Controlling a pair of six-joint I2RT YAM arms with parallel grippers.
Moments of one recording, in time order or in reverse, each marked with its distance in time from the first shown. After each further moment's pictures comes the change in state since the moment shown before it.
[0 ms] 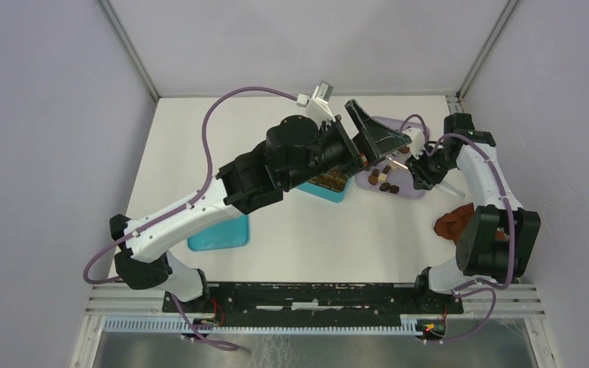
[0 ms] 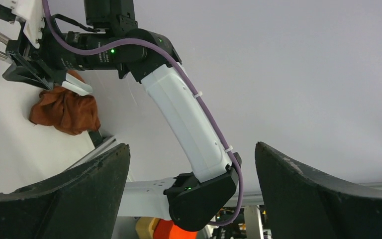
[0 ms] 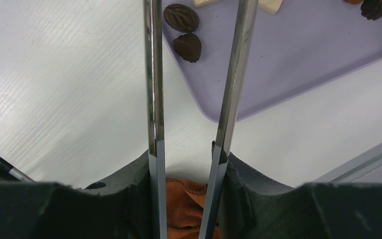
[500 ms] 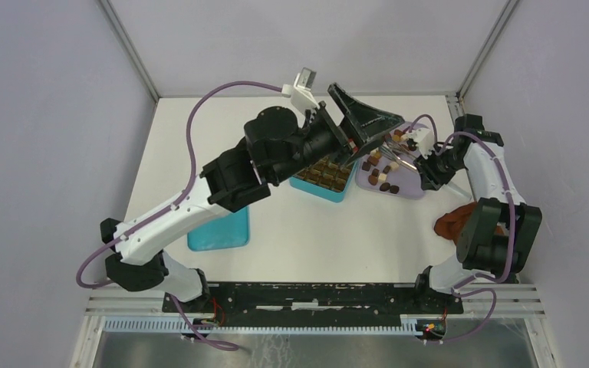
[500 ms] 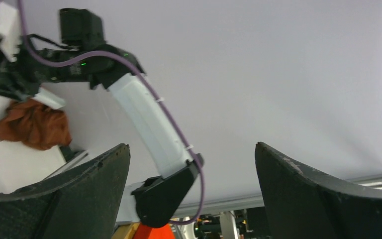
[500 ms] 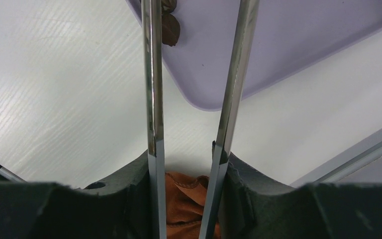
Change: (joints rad) left arm 0.014 -0.058 -0.004 0.016 -0.026 -0.059; right arm -0.074 0.035 0.003 0.006 -0.007 -0.027
